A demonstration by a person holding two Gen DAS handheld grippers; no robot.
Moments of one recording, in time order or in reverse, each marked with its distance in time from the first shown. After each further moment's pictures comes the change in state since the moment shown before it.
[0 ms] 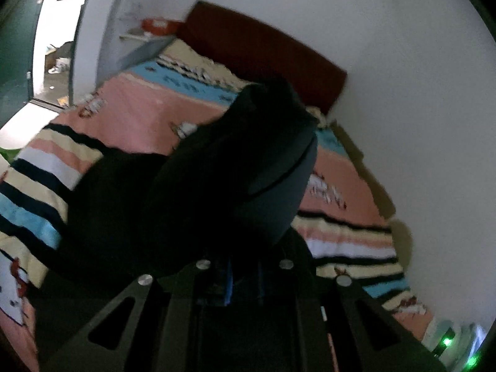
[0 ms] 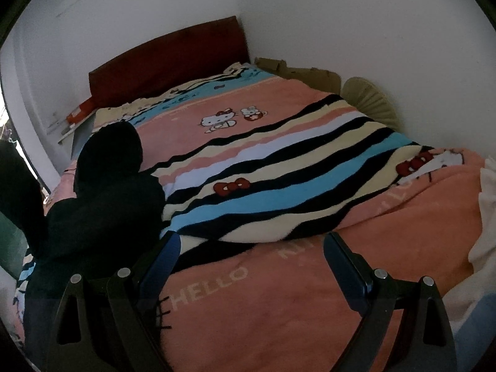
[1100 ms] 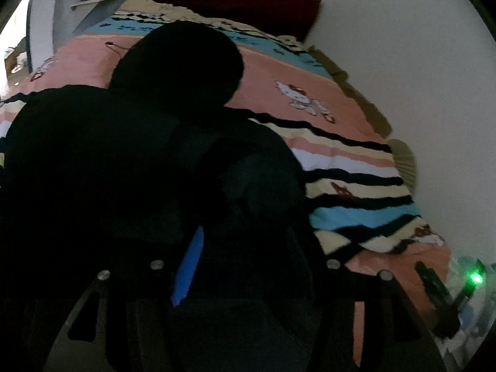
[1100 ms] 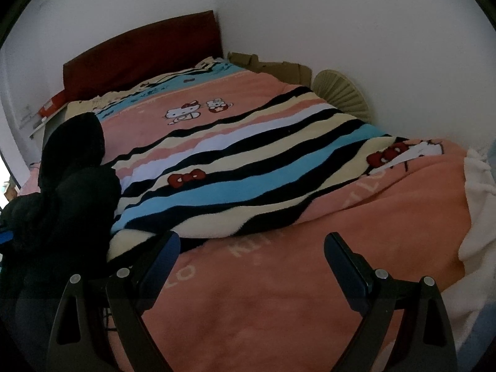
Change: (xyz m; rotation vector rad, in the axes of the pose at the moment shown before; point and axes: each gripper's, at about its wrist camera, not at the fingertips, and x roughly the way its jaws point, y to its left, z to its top) left arm 0.084 -0.051 -0.106 0.135 0.254 -0.062; right arm 0.026 -0.025 -0.012 -0.008 0.012 -0.143
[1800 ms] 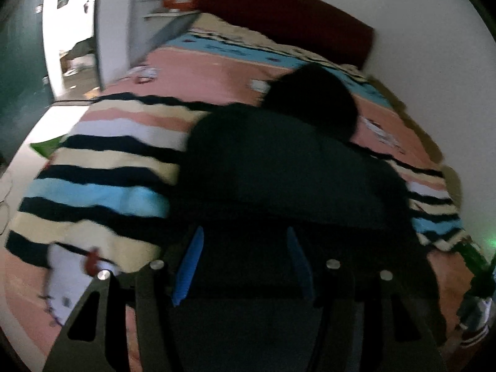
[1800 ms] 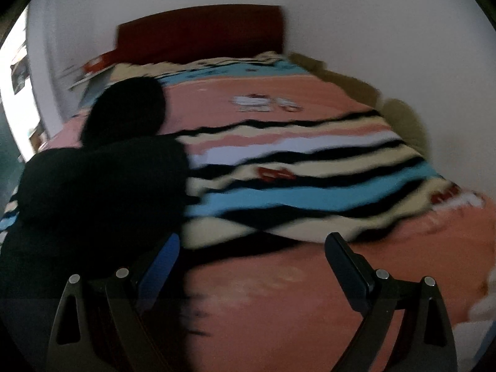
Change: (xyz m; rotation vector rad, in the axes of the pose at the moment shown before) left arm -0.131 0.246 -0.006 -0.064 -0.106 0.251; right arm -0.012 0.141 -0.003 -0.254 0.024 0.137
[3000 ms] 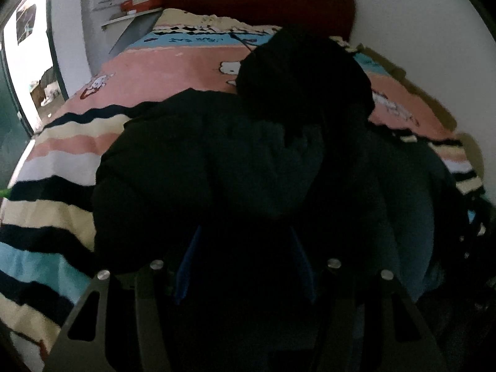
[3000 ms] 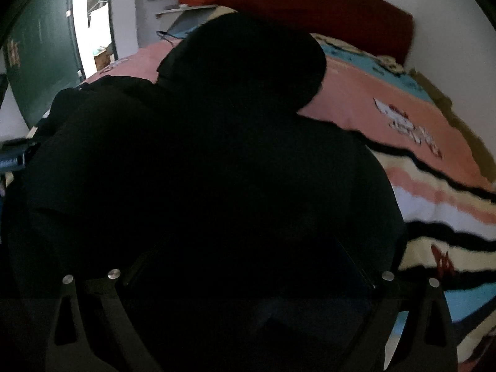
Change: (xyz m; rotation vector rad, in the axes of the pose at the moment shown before) left arm 0.153 -0.059 0.034 0.202 0.044 0.001; right arm 0.138 0.179 0.042 -0.356 0.132 0.227
